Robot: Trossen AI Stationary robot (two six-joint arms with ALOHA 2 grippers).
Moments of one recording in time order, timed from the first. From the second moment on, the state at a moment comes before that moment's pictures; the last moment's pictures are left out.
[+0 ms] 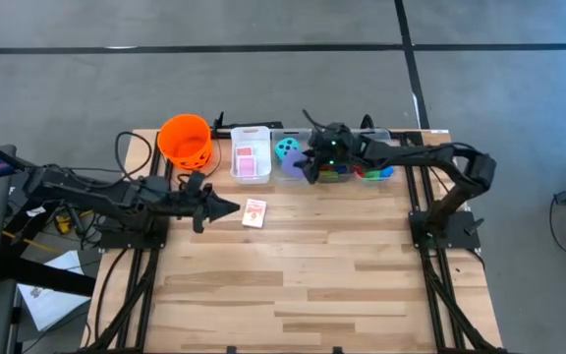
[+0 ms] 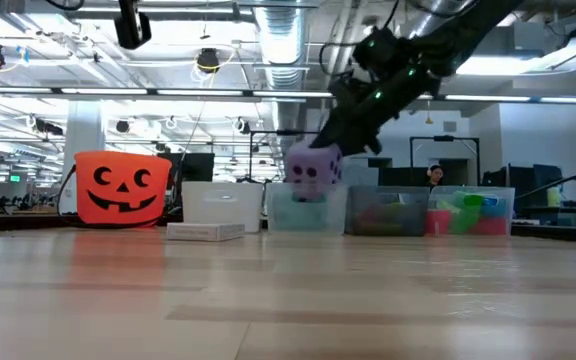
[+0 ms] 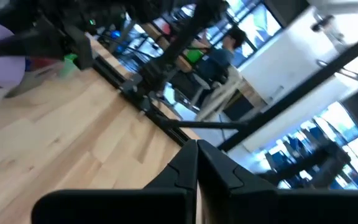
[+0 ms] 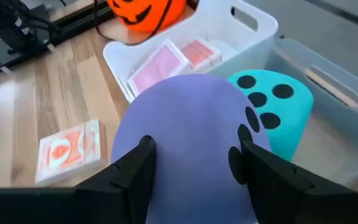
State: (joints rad) left arm -0.18 0.79 0.62 0.09 -0.21 -0.79; right arm -0.47 1.62 0.97 0.04 -0.11 0.17
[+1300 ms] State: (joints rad) left arm -0.17 0.83 0.62 0.08 -0.17 -0.70; right arm -0.25 1.71 1.44 -0.39 -0.33 0.46
